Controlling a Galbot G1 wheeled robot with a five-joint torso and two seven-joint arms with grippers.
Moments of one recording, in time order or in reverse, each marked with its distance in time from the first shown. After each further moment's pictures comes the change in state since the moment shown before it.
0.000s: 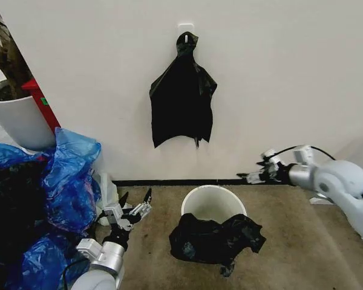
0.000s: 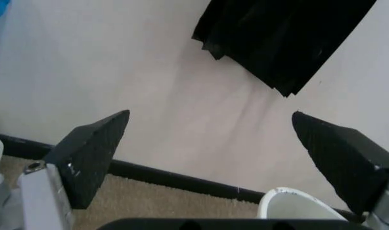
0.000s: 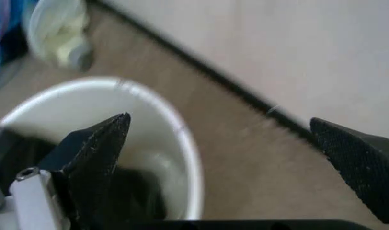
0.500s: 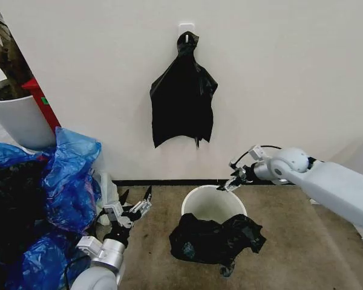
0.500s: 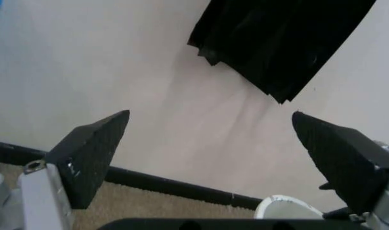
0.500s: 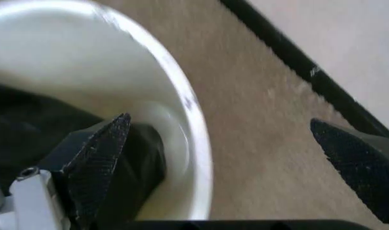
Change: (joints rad) left arm -0.027 -0.005 -0.002 0.021 -0.024 -0.007 0.028; right arm 0.597 0.091 -0.772 -0.275 0.083 0.002 -0.073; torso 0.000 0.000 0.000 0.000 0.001
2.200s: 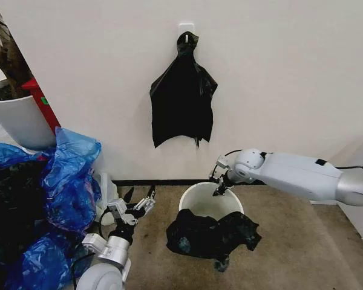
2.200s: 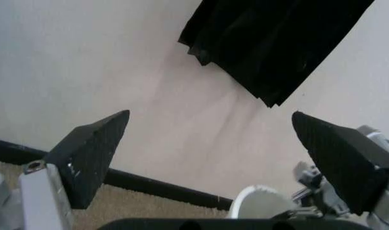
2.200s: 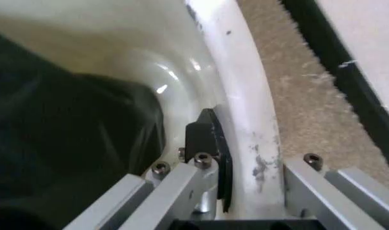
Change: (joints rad) left arm -0.017 -0.029 0.019 0.015 -0.029 -0.005 0.021; right arm 0.169 0.207 -0.336 -0.136 0.055 0.002 0.095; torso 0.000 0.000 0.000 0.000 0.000
